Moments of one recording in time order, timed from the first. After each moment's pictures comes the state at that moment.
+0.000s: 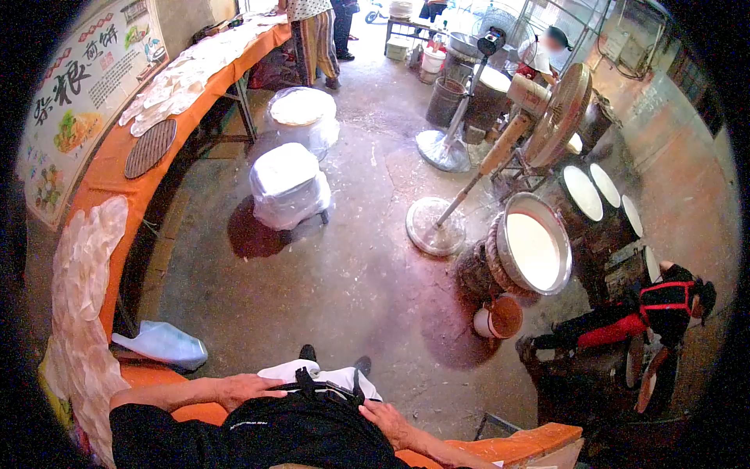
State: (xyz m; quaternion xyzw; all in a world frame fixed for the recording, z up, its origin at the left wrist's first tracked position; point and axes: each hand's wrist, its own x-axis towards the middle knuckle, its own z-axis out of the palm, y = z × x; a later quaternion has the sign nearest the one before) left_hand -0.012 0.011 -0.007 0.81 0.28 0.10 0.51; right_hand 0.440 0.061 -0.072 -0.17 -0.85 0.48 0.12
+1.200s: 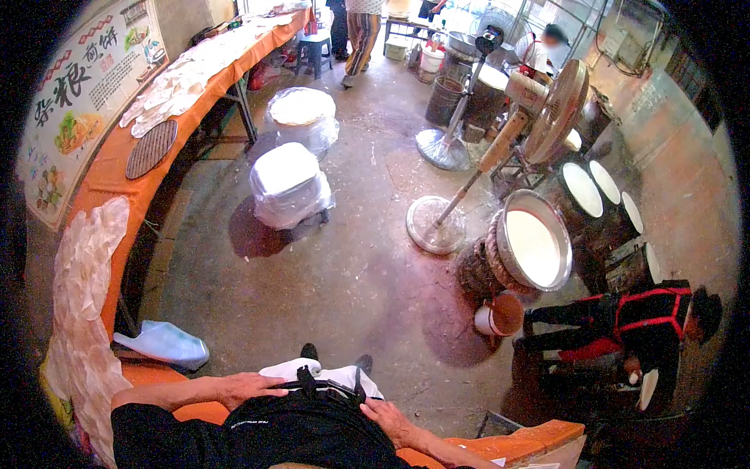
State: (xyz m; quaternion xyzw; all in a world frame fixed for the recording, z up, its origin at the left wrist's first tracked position) left_hand -0.007 0.009 0.000 0.81 0.29 0.09 0.51; right_hand 0.433 0.063 -0.047 -0.18 -0.87 0.45 0.11
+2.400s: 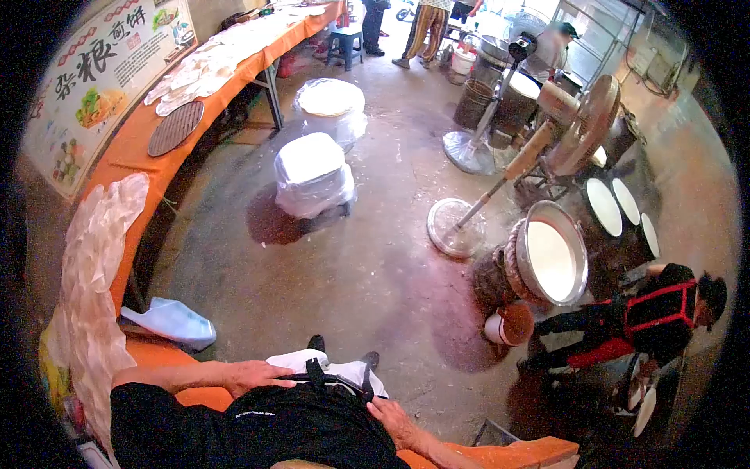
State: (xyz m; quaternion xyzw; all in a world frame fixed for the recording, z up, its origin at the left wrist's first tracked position) left_hand -0.004 0.006 0.002 0.81 0.28 0.12 0.50; right_hand 0.442 0.059 -0.065 -0.15 -0.86 0.47 0.14
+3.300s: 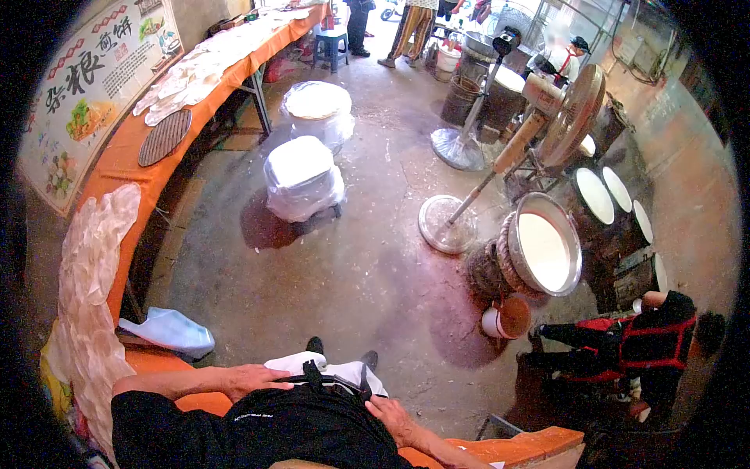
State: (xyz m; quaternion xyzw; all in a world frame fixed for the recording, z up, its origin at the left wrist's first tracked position) left_hand -0.003 0.005 0.005 0.81 0.29 0.12 0.49; right_hand 0.442 0.054 -0.065 -0.17 -0.86 0.46 0.13
